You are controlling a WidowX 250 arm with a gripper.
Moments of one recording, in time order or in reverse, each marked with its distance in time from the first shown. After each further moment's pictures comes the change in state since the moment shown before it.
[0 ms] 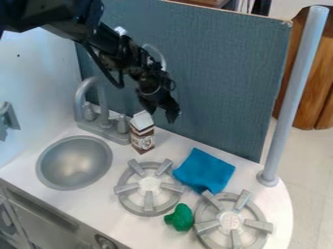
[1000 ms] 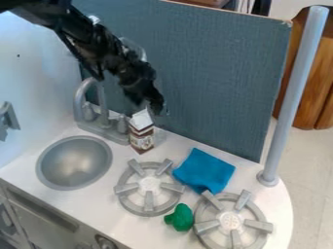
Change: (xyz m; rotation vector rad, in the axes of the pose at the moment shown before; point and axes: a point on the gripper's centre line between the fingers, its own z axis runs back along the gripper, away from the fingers) arm -0.003 0.027 0.024 -0.032 -0.057 0.015
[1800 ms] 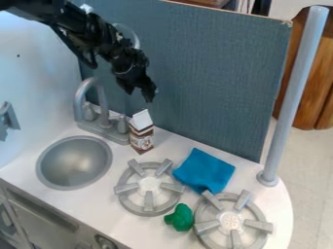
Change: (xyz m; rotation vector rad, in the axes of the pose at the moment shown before) arm 0.011 0.026 0.009 0.061 0.013 -0.007
